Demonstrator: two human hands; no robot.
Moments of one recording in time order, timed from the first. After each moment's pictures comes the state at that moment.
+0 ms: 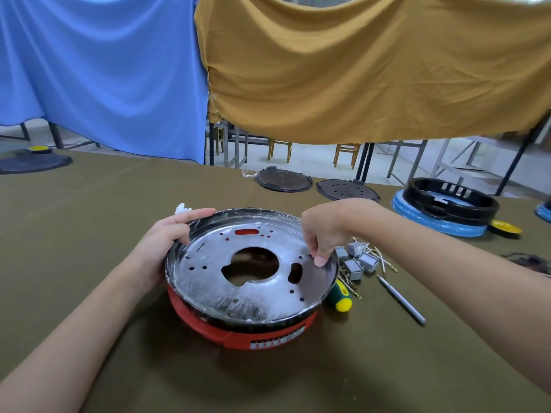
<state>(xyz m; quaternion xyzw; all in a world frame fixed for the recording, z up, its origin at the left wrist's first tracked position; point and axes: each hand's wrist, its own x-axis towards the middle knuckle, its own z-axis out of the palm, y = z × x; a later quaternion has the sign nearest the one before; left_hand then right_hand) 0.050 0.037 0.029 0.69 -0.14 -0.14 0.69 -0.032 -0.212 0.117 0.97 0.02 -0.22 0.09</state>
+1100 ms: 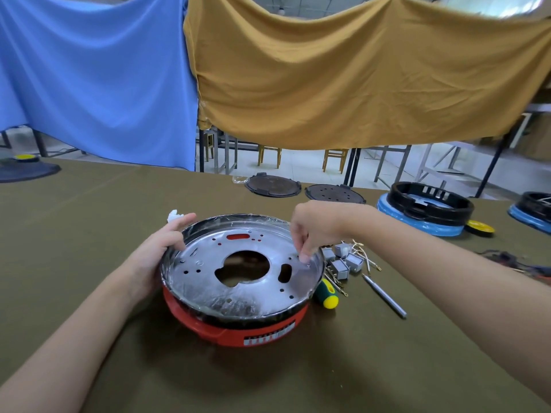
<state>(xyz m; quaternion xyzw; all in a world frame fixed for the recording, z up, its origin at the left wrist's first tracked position) 0.051 0.044 0.022 0.66 -0.13 -0.19 0.71 -0.047 -0.218 0.119 0.99 0.03 -0.11 0.00</state>
